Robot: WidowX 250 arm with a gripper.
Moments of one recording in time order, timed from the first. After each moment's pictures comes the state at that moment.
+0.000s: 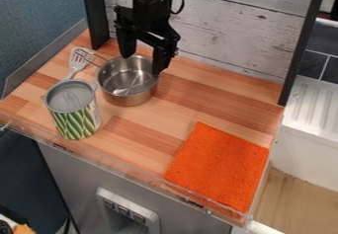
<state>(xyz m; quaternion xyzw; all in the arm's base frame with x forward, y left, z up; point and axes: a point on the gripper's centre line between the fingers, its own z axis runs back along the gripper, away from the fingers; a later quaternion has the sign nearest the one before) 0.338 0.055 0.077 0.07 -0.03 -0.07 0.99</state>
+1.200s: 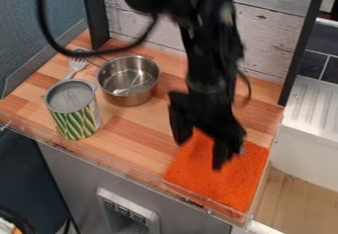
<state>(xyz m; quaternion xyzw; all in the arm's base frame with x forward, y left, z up) 0.253 -0.080 0.035 -0.02 -0.03 -0.14 0.99</state>
